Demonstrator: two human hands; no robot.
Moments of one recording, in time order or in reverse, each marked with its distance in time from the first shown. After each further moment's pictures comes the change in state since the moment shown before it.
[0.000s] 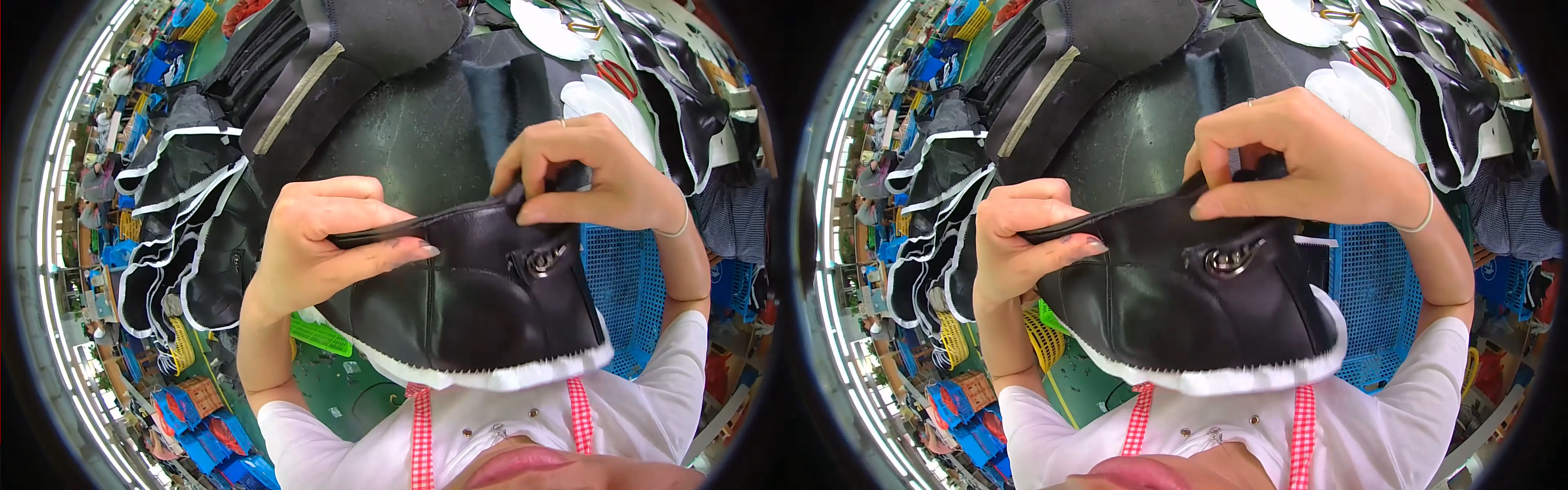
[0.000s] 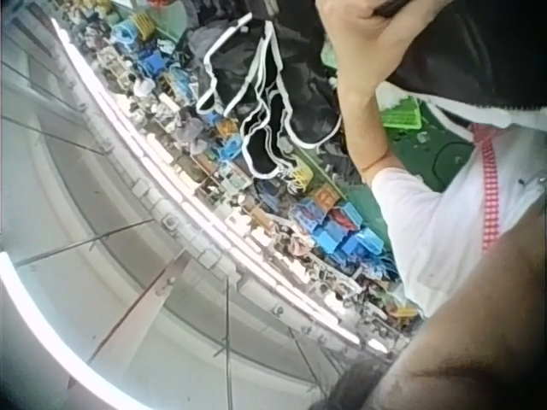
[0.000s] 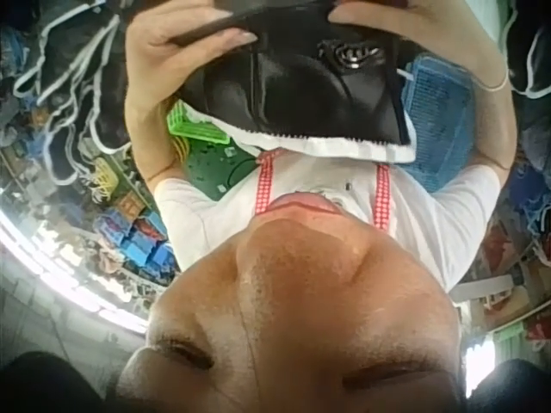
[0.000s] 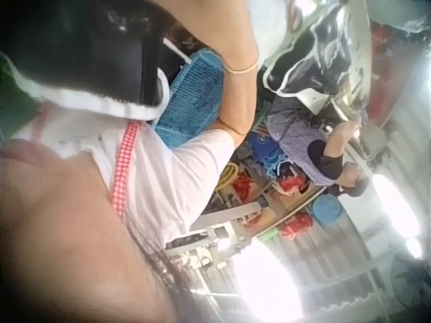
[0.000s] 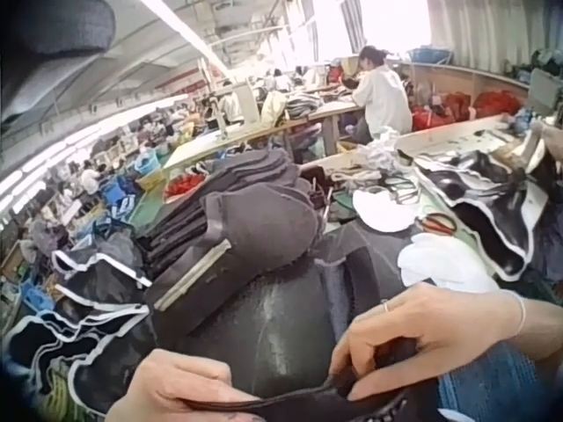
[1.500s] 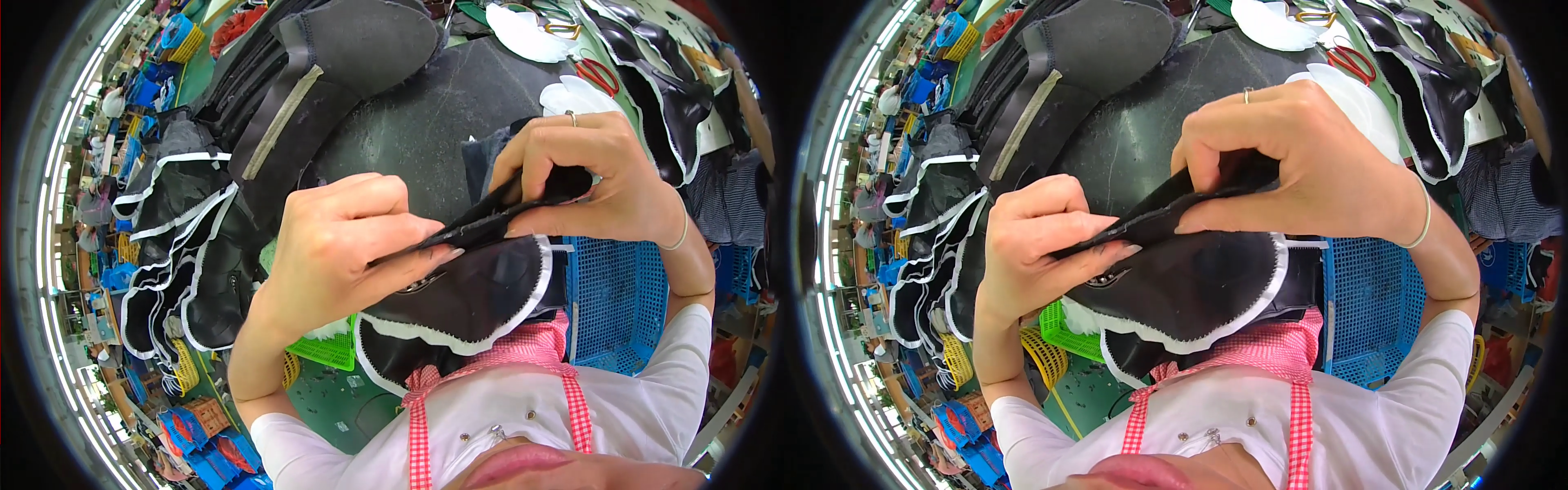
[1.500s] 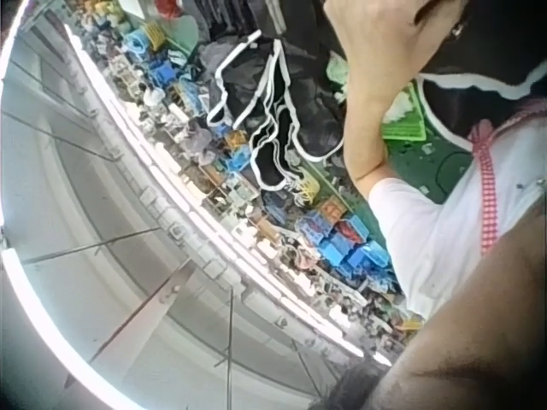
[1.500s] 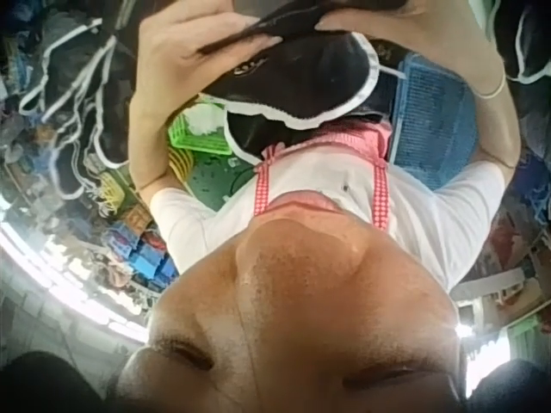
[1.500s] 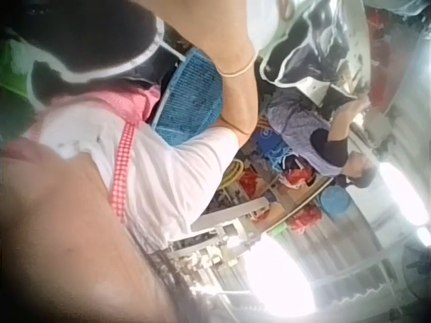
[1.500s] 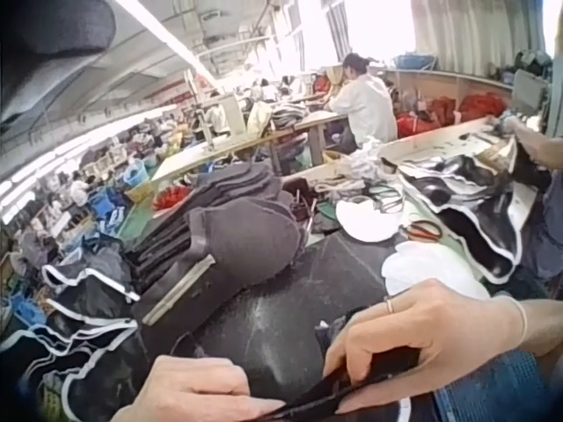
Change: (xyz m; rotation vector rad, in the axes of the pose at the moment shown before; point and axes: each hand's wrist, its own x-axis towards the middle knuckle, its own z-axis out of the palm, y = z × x) left_hand 0.028 0.009 0.018 0.361 -0.028 0.229; right_hand -0.011 -0.011 -0.007 -0.120 0.180 -0.113
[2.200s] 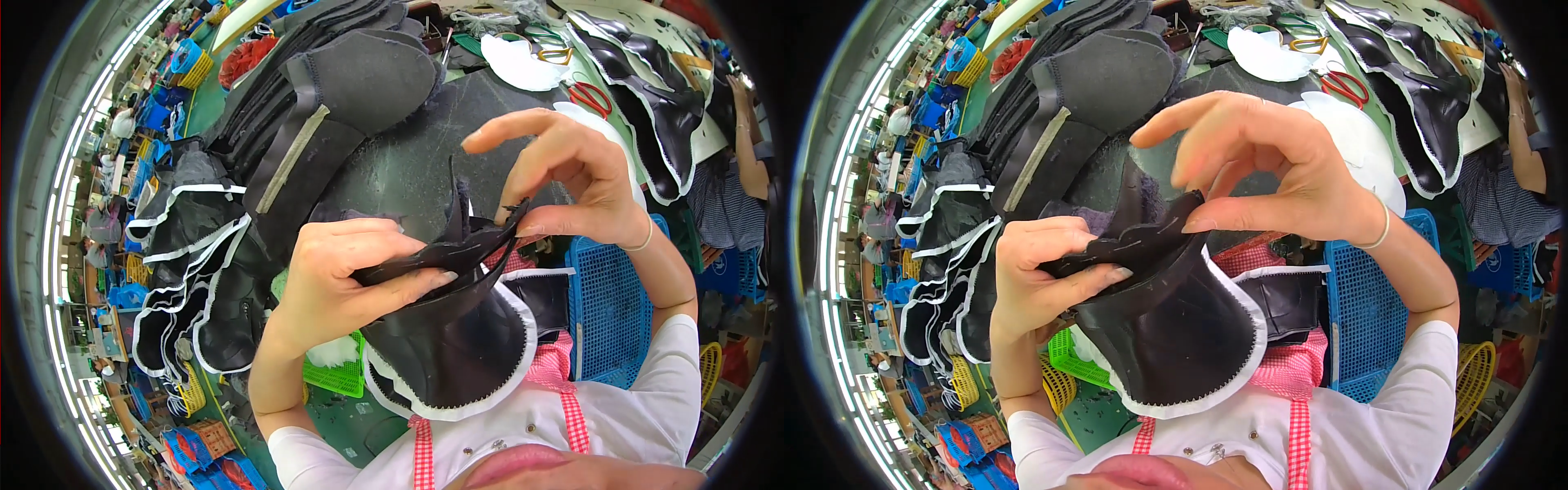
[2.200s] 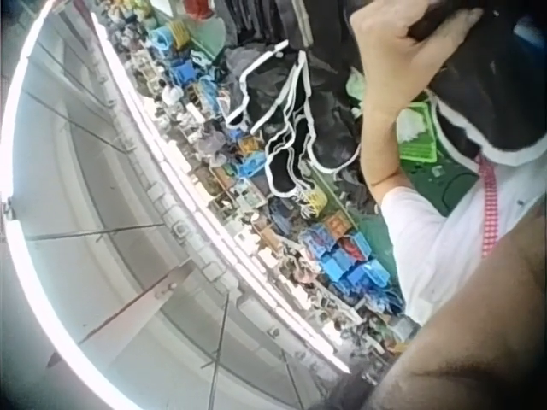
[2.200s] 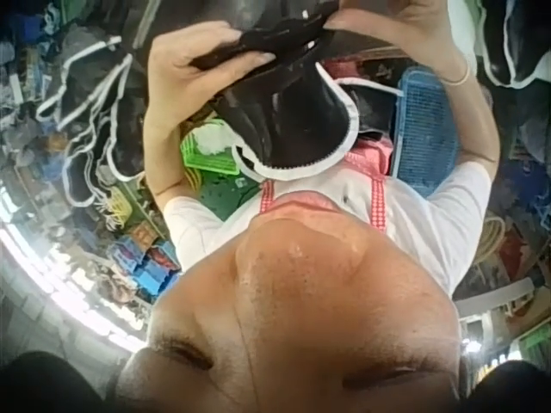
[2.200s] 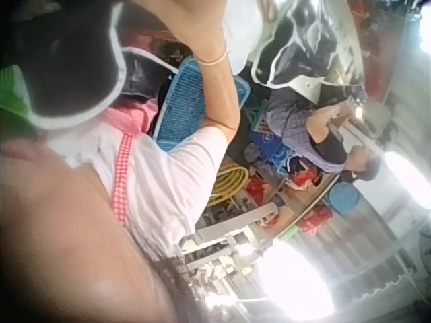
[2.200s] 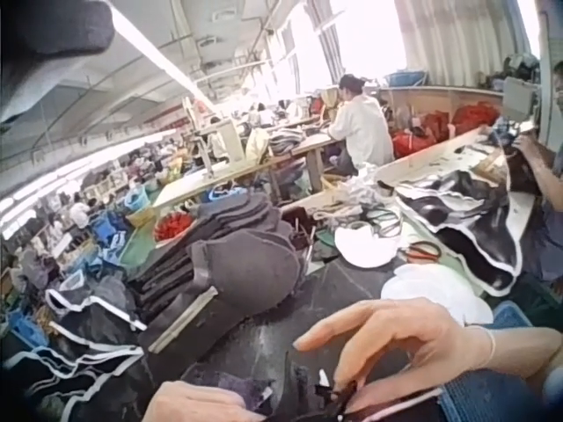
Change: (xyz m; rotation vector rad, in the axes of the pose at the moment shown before) left_hand 0.003 0.007 -0.008 -0.231 0.015 -0.204; right_hand -0.004 0.024 0.005 0.420 0.183 -0.121
